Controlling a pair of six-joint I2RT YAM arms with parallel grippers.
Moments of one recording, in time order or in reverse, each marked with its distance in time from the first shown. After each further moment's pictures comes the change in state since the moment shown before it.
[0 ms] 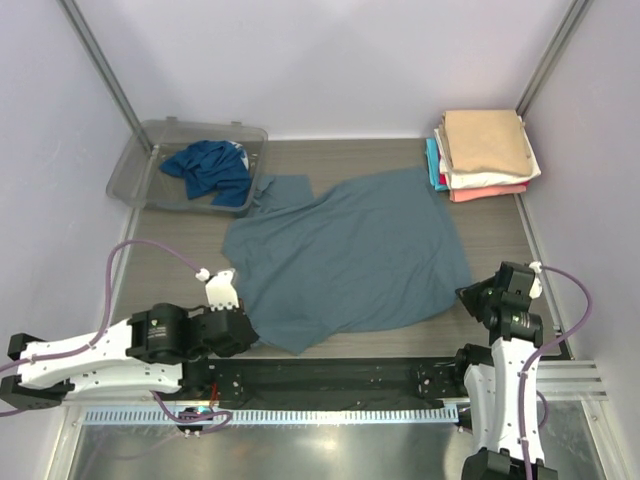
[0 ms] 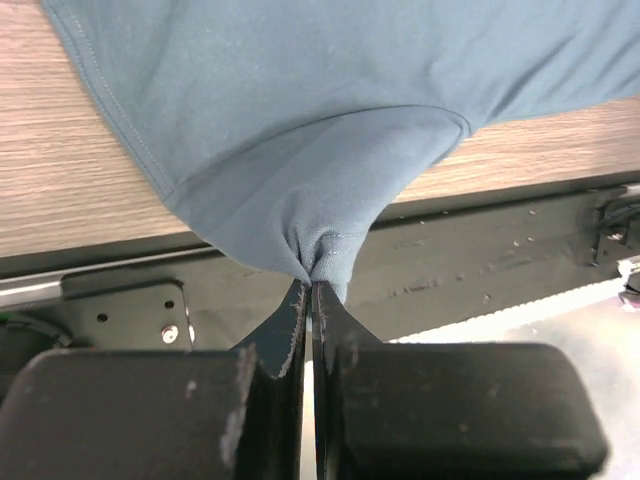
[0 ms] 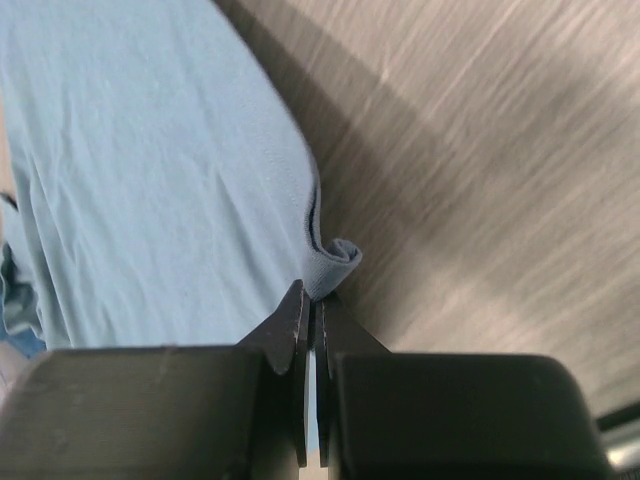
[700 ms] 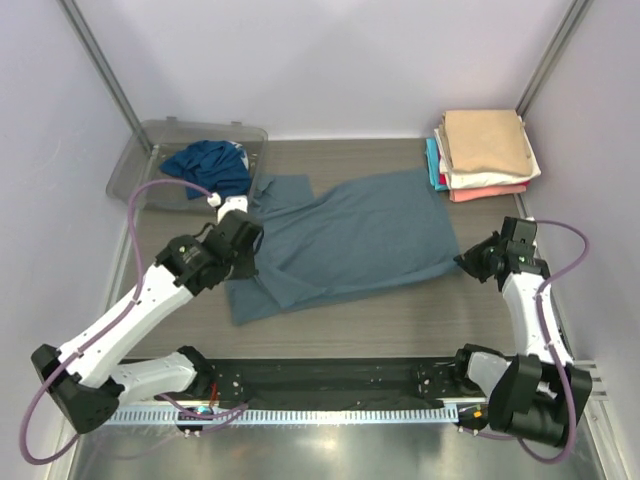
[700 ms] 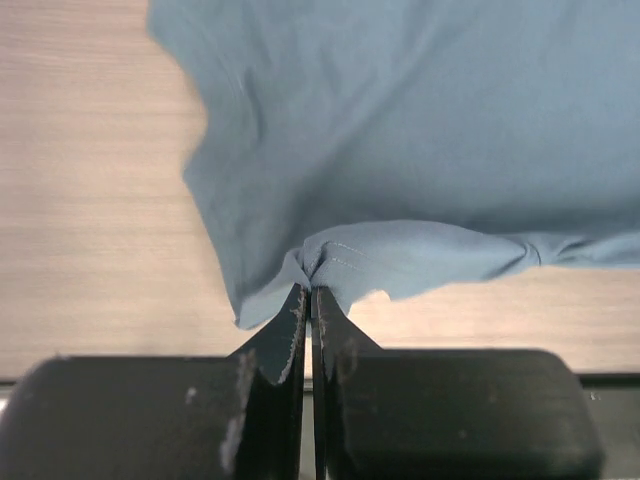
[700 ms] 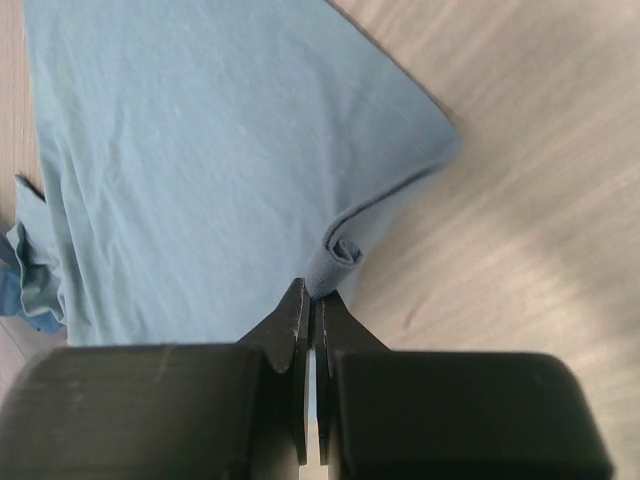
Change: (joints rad) left arm 0.618 0.398 0.365 0.104 0.060 0.636; right arm 0.018 0.462 0.229 0.176 -0.080 -0.077
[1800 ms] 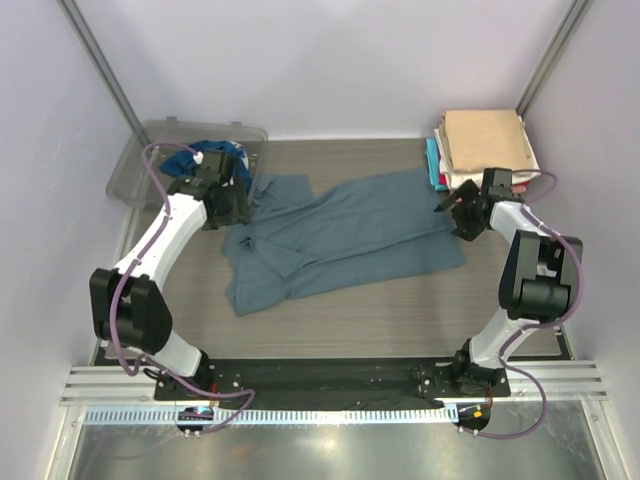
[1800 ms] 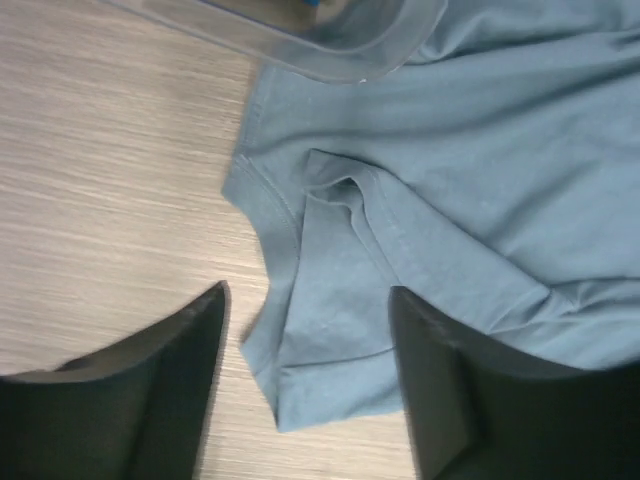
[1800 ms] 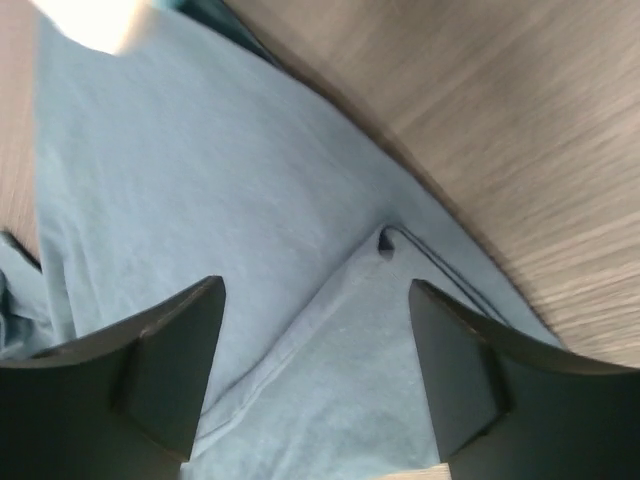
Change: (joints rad) left arm 0.507 0.497 0.221 0.225 0.236 0.298; right arm 0.084 0.732 0.410 0.254 -0.020 -0.068
